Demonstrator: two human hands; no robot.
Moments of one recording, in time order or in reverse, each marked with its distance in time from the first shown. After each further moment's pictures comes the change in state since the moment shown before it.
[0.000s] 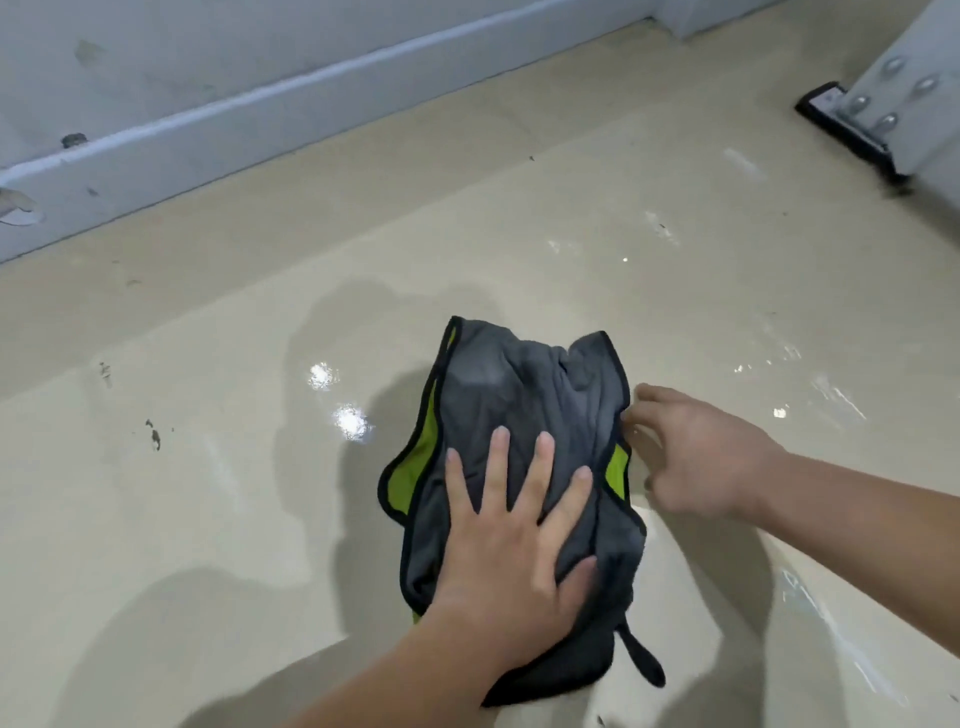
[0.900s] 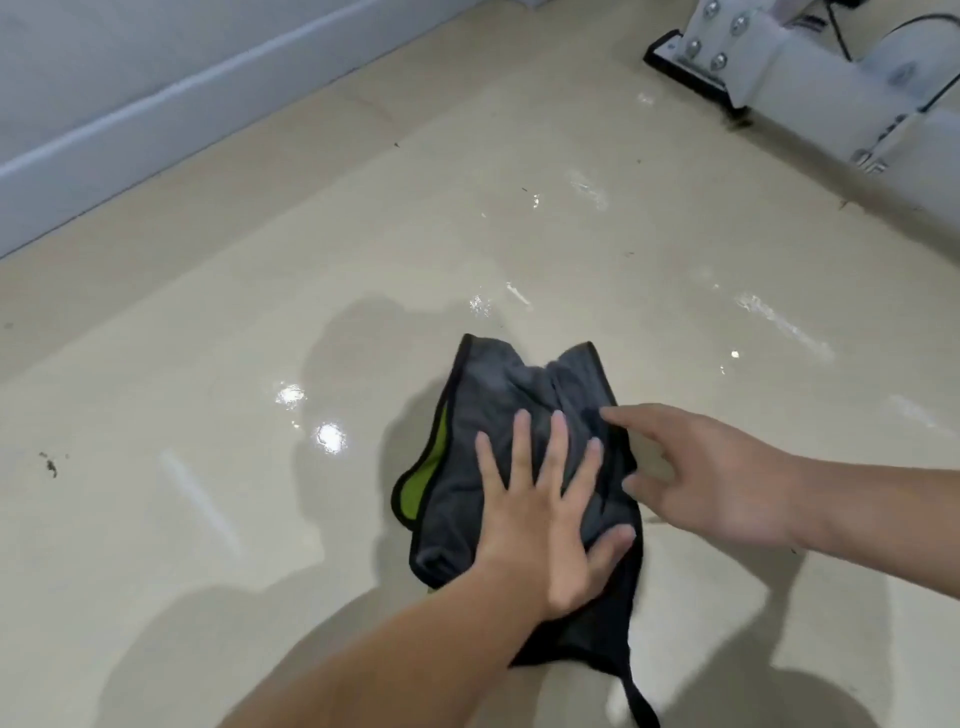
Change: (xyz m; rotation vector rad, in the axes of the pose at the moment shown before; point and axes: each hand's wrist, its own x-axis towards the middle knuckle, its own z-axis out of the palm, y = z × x) left_hand 0.027 0.128 0.002 0.040 -0.266 0.124; right_hand -0.112 0.096 0.024 0.311 0.038 -0.046
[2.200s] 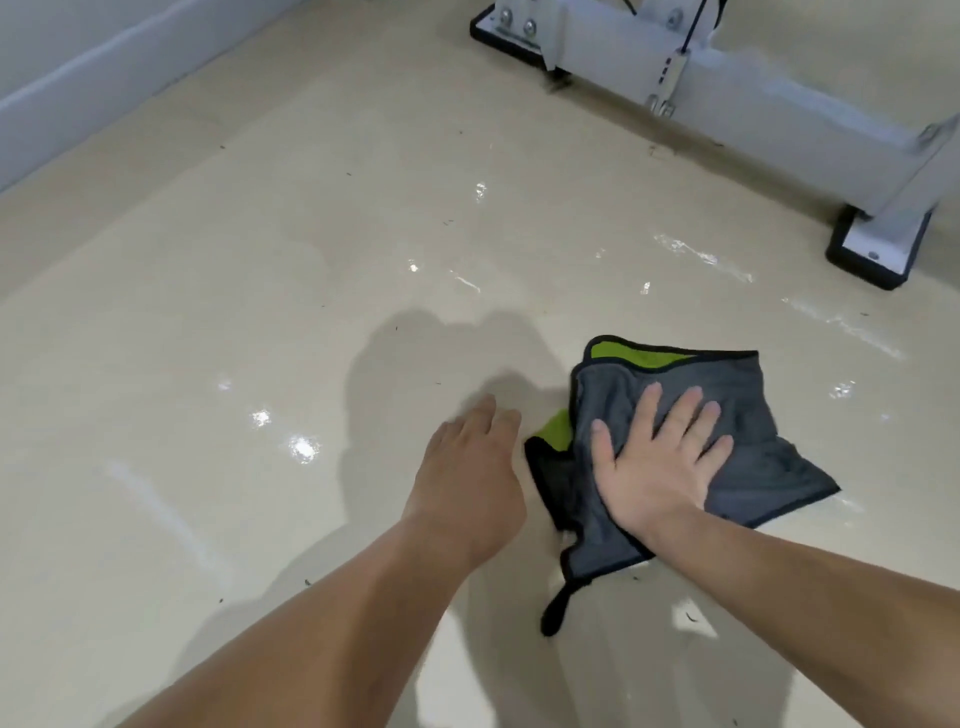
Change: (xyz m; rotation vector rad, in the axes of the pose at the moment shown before) left_hand 0.010 0.141 -0.032 -0.196 0.129 -0.017; right_hand -0.062 0.192 0.091 -0.105 0.375 0.696
